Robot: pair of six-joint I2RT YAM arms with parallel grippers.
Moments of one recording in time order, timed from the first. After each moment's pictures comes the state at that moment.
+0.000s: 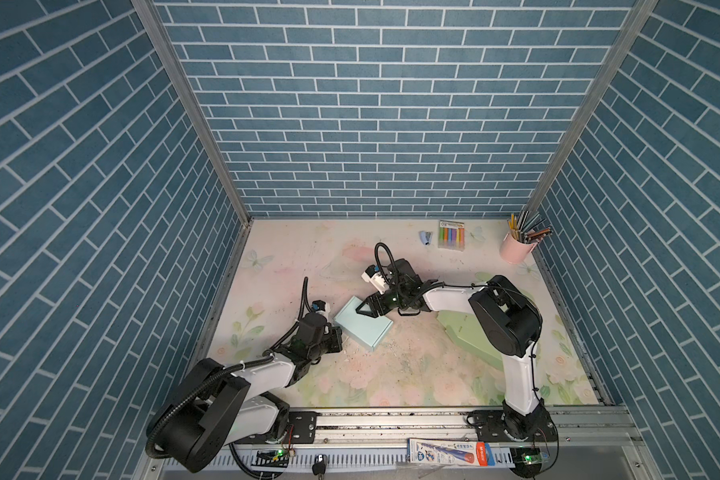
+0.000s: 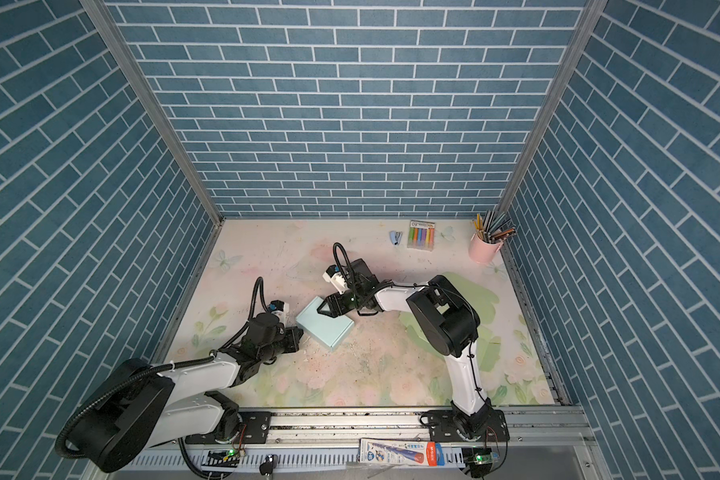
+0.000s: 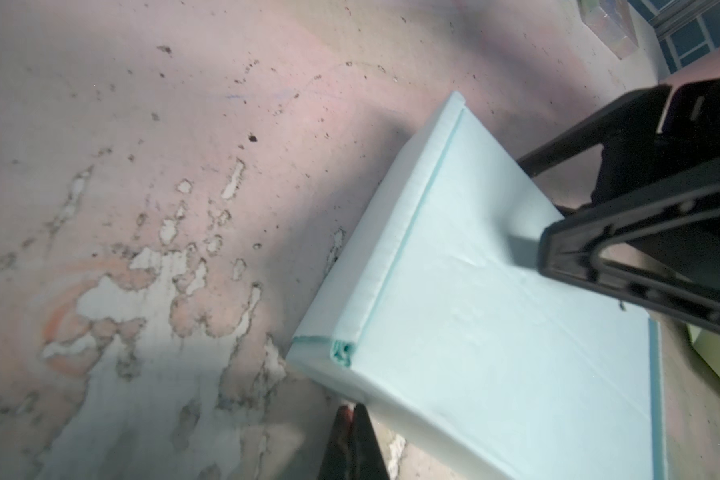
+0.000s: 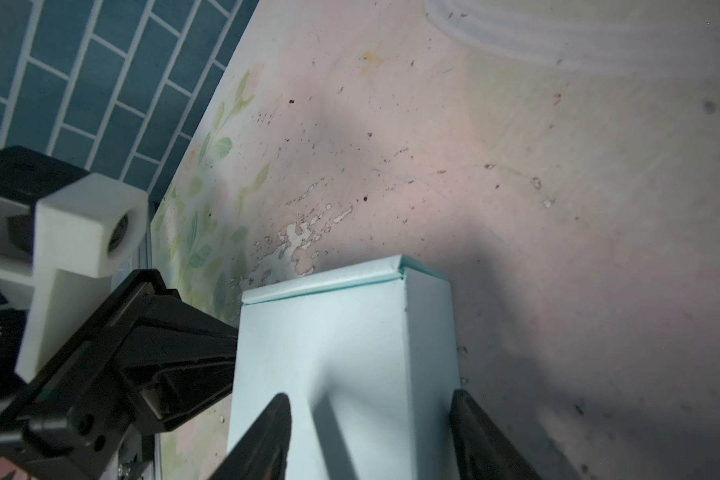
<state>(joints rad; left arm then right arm) -0.51 1.23 0.19 0.32 0.10 -0.60 0.76 2.05 1.21 0.04 -0.65 0.28</state>
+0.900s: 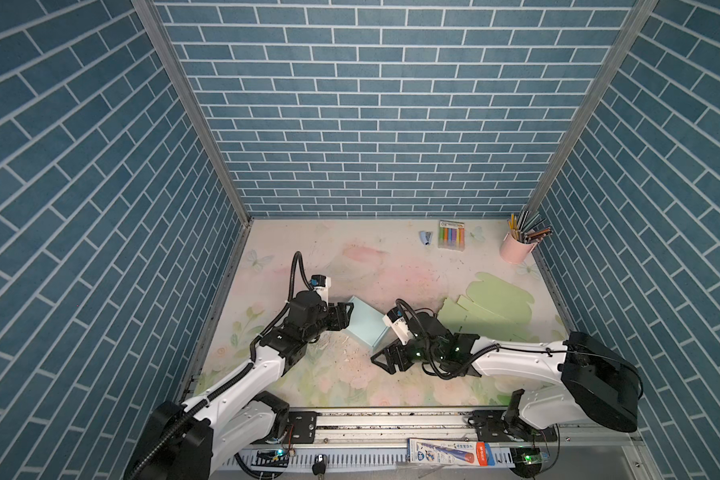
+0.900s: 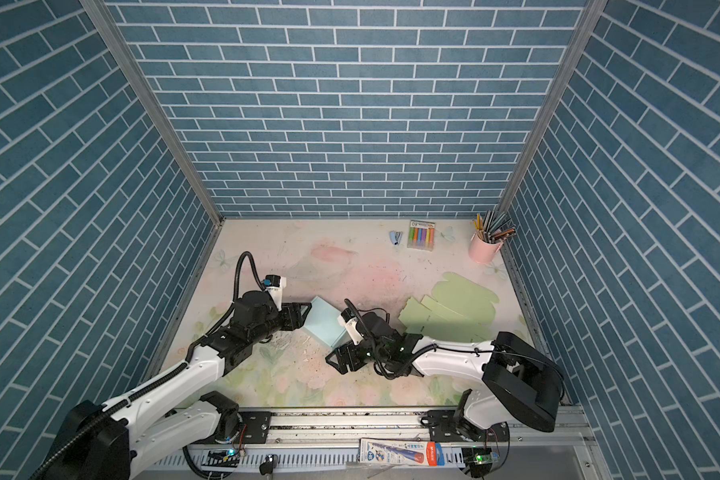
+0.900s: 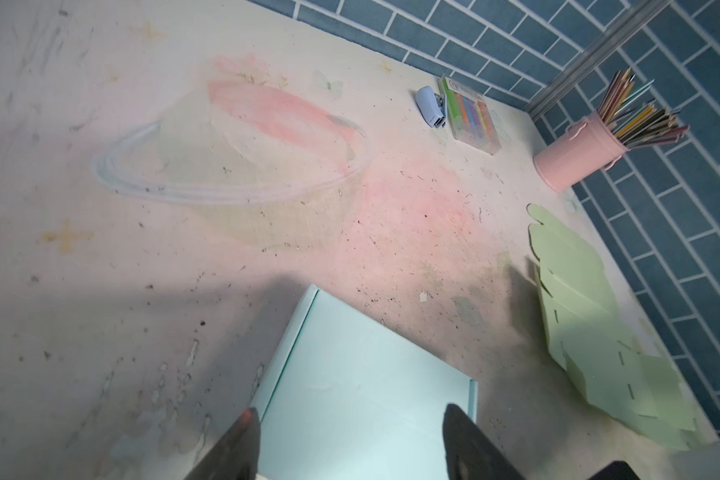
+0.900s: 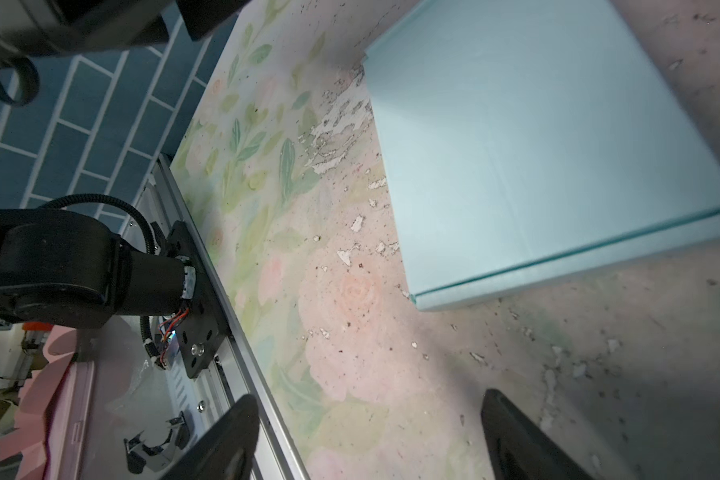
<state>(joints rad) -0.45 1.05 0.47 0.03 0.13 -0.47 1.08 1.41 0.59 0.15 -0.27 0.61</state>
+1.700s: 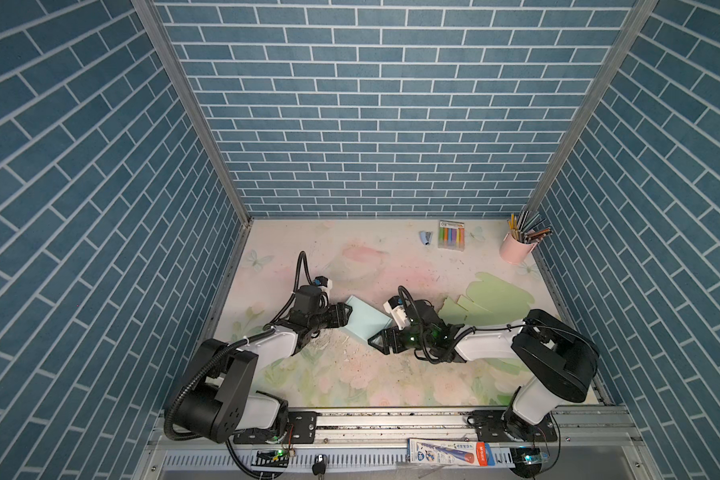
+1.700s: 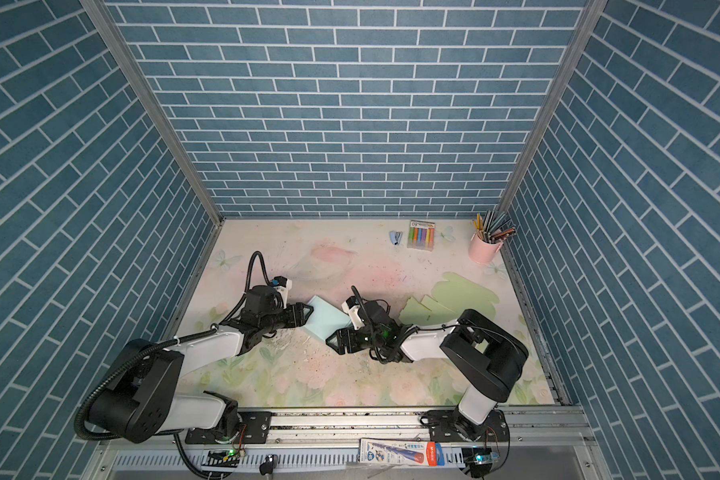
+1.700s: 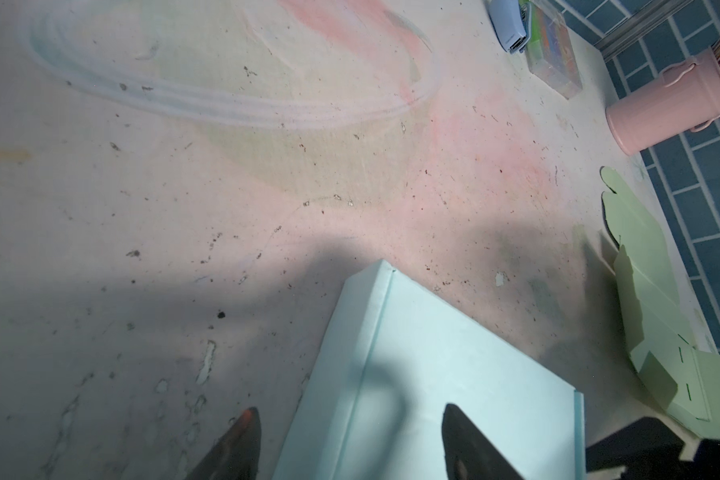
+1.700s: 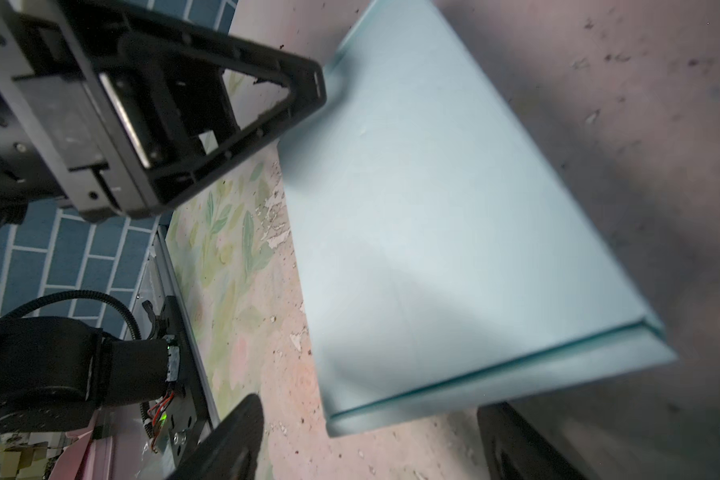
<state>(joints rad) -0.33 1.37 0.45 0.21 0.28 -0.45 0.92 1.67 0.65 0.38 -0.38 0.67</state>
